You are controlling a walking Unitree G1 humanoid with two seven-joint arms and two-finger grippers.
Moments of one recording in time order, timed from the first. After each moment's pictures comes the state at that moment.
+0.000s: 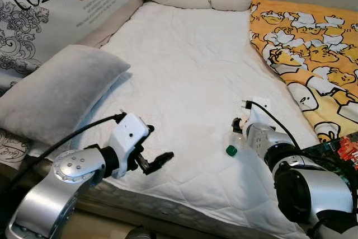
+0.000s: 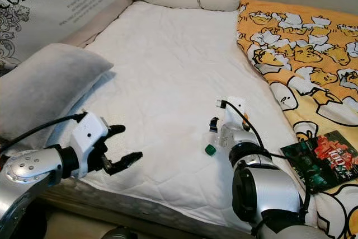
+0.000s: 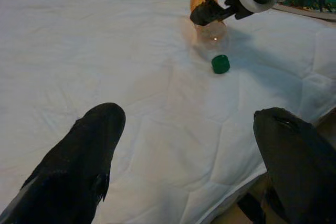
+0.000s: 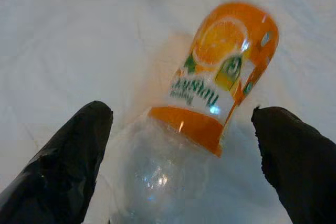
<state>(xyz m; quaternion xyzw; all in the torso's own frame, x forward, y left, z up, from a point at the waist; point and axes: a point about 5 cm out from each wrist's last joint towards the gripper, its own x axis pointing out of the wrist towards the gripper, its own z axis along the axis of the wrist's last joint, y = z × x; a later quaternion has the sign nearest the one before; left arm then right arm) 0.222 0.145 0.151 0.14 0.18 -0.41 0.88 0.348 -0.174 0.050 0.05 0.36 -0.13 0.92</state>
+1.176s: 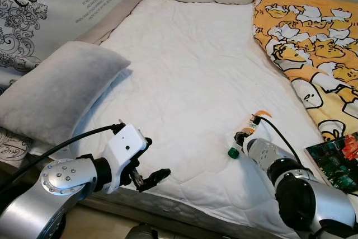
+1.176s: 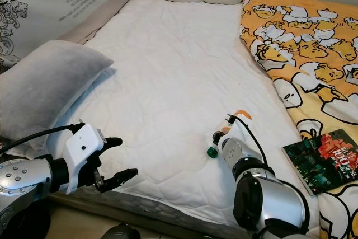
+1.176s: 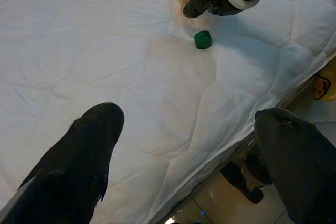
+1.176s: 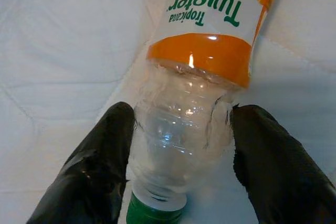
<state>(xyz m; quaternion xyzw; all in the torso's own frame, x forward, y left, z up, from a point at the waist) 0.199 0.151 0.156 0.16 0.22 -0.43 0.86 0.324 -0.179 0.020 0.22 0.37 -0.15 0.89</state>
